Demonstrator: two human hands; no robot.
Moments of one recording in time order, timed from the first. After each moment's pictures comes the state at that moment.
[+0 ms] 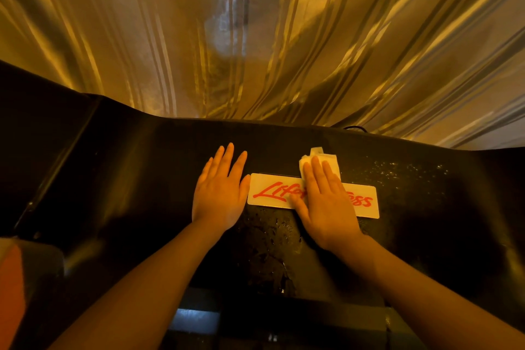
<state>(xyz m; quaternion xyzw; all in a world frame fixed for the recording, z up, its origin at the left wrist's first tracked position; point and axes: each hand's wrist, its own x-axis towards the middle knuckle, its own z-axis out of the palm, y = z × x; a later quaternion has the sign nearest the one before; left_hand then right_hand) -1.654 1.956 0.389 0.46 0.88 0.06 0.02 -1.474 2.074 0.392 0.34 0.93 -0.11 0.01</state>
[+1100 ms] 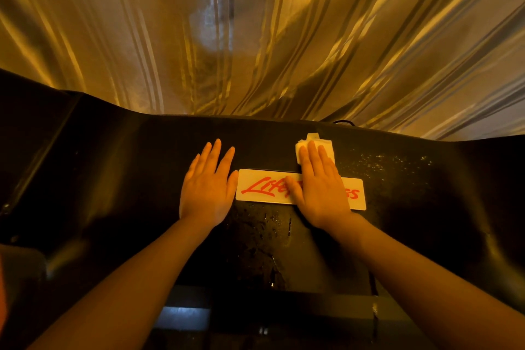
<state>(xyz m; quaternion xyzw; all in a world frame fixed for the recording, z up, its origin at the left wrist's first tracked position) -1.655 1.956 0.388 0.46 0.88 0.07 0.02 -1.480 2.097 0.393 0.37 0.92 -0.10 0.00</state>
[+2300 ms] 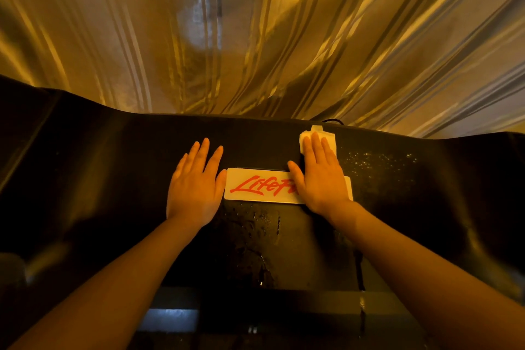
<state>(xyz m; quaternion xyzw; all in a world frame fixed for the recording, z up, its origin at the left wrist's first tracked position) -1.656 1.957 0.383 0.46 0.88 0.09 0.02 -1.474 2.121 0.399 0.41 0.91 -0.10 -0.03</state>
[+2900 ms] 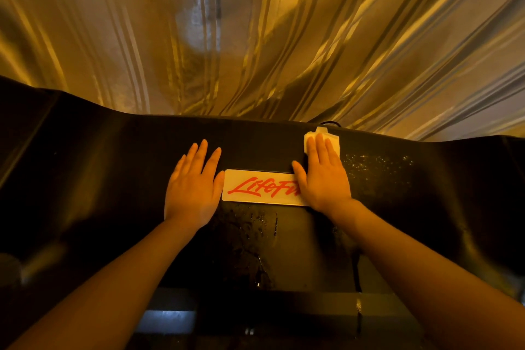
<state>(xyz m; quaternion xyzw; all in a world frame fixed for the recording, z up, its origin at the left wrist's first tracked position) -1.655 1.956 0.384 0.46 0.88 0.08 0.02 -1.470 2.131 0.402 0.42 0.90 -0.08 -0.01</state>
